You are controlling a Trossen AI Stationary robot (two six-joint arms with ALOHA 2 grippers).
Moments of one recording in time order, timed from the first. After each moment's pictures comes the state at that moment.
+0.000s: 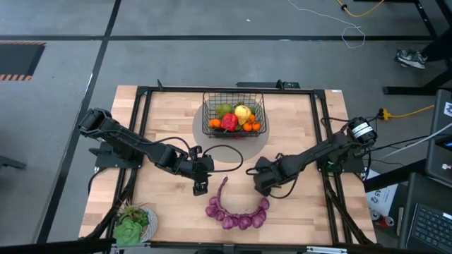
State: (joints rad) left arm -0.36 1.53 1.10 -0.49 -0.33 -0.49; right arm 0.40 1.71 1.04 -0.79 0.20 1.01
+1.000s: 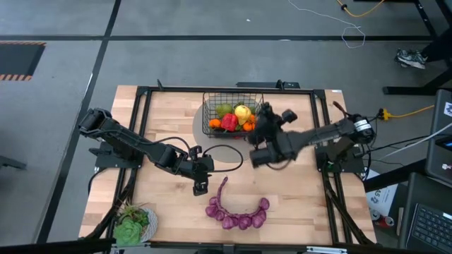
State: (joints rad) left arm -0.36 1.53 1.10 -0.48 -0.33 -0.49; right arm 0.24 1.70 1.50 -1.45 1.32 0.98
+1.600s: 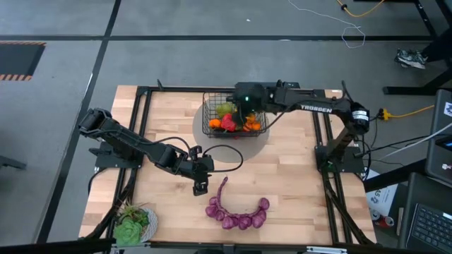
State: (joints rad) left arm -0.36 1.53 1.10 -0.48 -0.33 -0.49; right arm -0.27 1.70 1.50 -0.64 0.29 0.13
